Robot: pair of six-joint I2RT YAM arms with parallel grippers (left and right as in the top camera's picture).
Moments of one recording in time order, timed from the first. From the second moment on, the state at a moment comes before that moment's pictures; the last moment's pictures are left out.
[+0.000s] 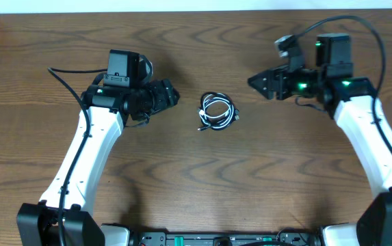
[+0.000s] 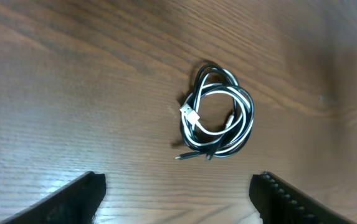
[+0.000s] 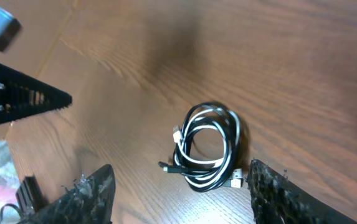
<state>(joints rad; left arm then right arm) -0.15 1.51 1.21 -0.78 0.36 -0.51 0.13 1.59 1.24 -0.51 -0.73 0.05</state>
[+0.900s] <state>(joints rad) -0.15 1.51 1.21 -0.78 0.34 -0.52 0.20 1.68 1.24 -0.39 -0.55 0.10</state>
